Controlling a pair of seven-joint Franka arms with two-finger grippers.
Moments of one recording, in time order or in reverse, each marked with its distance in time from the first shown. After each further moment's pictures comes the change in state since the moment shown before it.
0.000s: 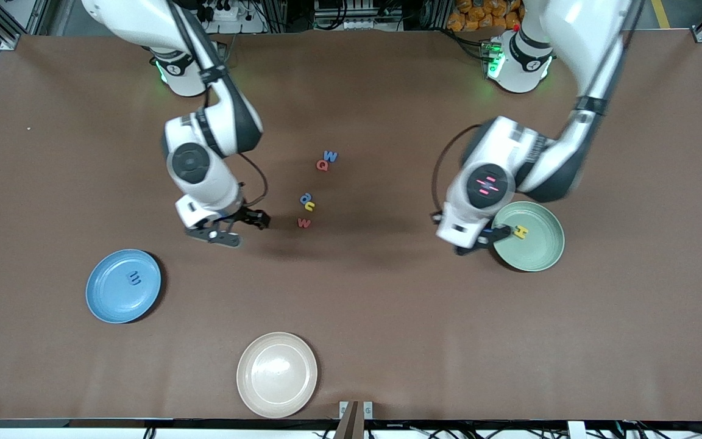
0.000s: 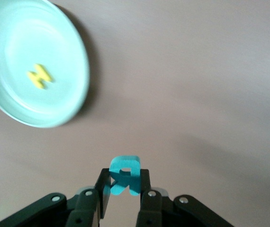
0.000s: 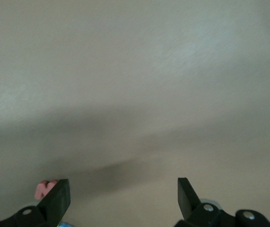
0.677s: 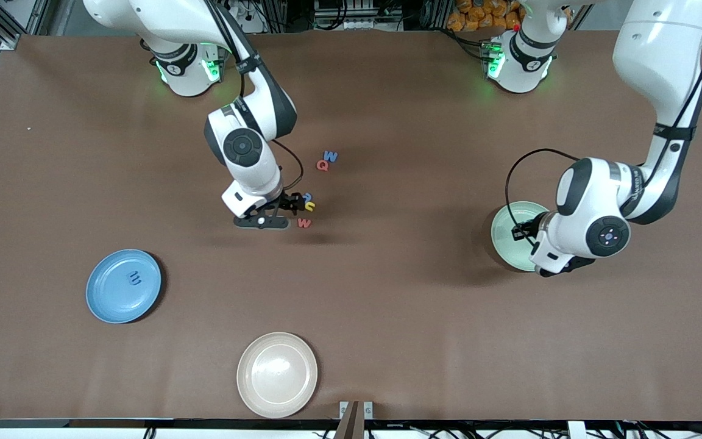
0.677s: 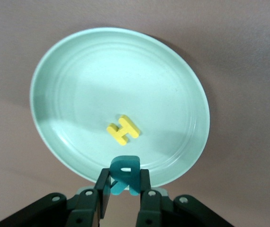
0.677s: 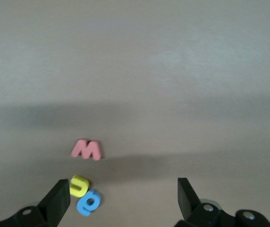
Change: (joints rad) left arm 0.269 0.070 -0.002 -0.079 0.001 0.049 0.314; right arm 0.070 0.026 0.053 0.015 0.000 0.022 -0.157
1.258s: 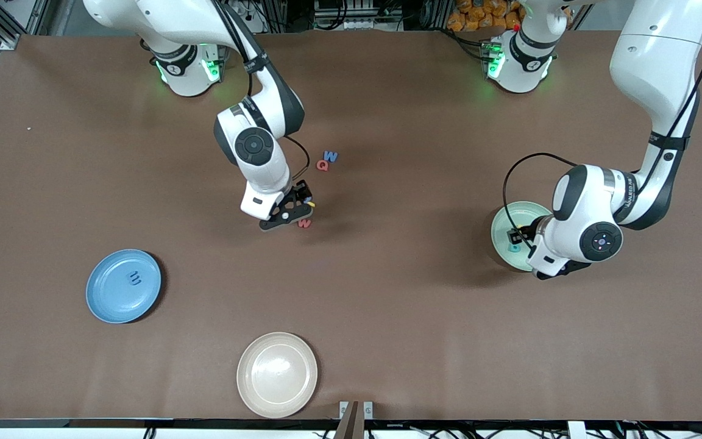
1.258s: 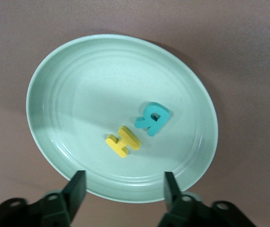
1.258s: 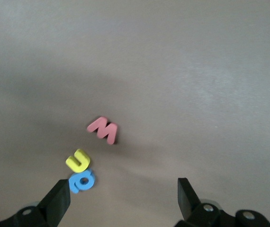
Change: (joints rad) left arm 0.007 0.021 -0.004 0.008 0.027 0.017 0.000; right arm 0.013 0.020 0.020 0.006 0.000 -0.013 -0.372
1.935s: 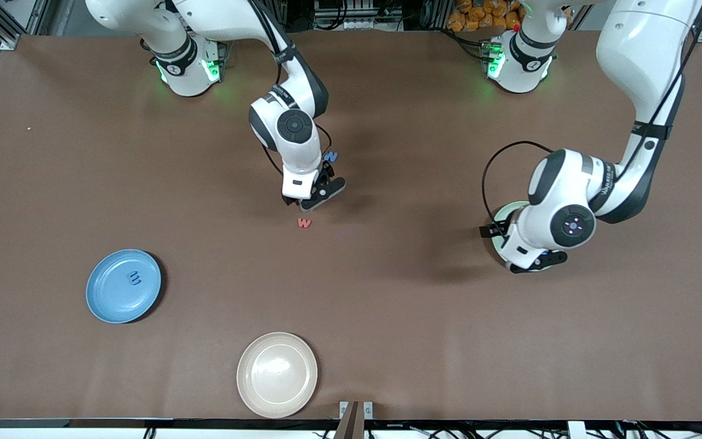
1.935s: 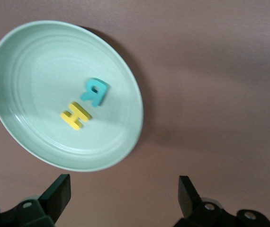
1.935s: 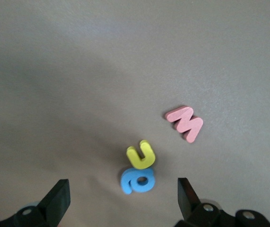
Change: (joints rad) left arm -0.026 -0.058 -0.117 0.010 0.000 -0.025 -0.079; right arm 0.132 0.066 -0.002 -0.065 0.000 0.161 -0.099
